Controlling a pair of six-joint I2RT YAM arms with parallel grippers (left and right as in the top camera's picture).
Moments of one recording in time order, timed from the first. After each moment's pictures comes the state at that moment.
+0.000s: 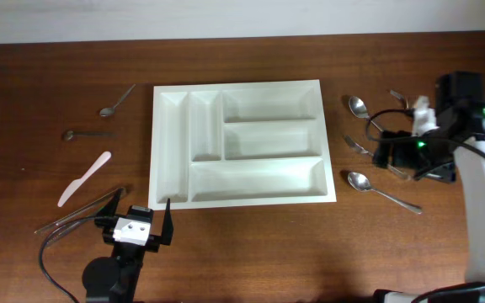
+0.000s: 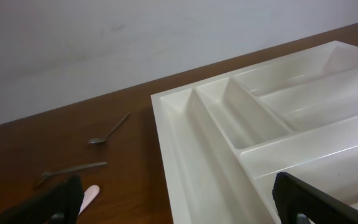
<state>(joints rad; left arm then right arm) -0.02 0.01 0.07 -0.20 0.12 0.23 -0.20 1.50 1.48 -1.34 -0.14 0.12</state>
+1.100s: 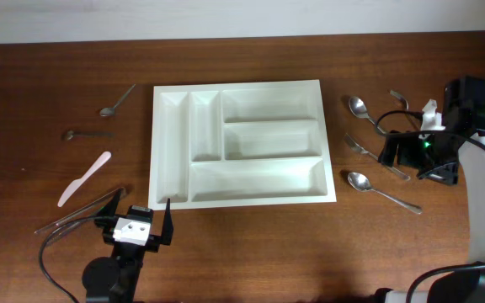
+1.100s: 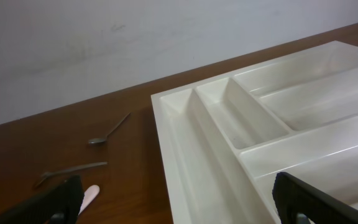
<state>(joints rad) -0.02 0.01 0.07 -0.20 0.12 0.23 -0.27 1.54 1.42 -1.26 -0.15 0.13</state>
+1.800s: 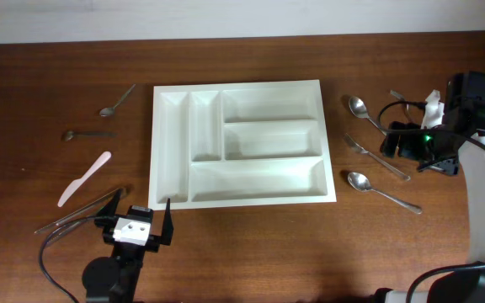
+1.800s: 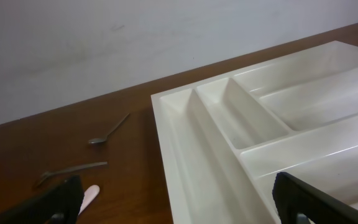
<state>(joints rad) -0.02 0.01 0.07 -0.20 0.12 0.23 -0.27 1.54 1.42 -1.16 -0.15 0.12</state>
